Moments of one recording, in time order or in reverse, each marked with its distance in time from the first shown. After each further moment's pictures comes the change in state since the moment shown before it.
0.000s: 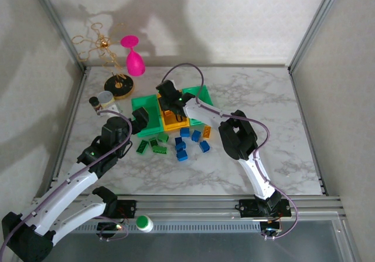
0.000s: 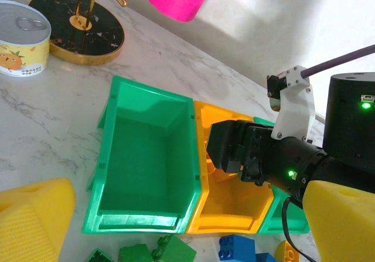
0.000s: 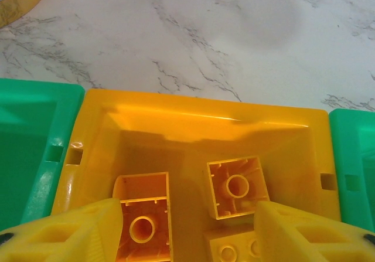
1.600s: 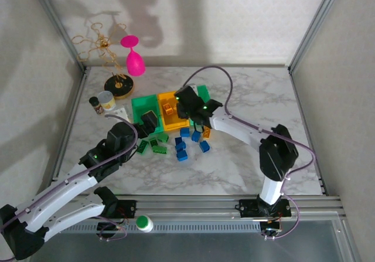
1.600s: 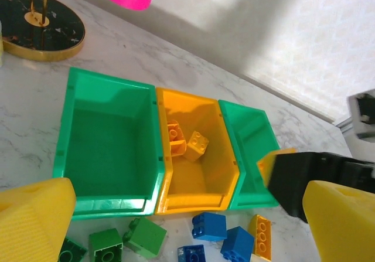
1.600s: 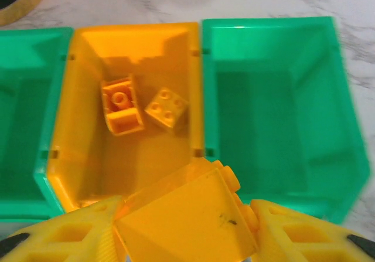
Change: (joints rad) left arm -0.174 -0.011 0.019 -0.002 -0.089 -0.003; right arm 0.029 -0.478 -0.430 -0.080 0.016 0.150
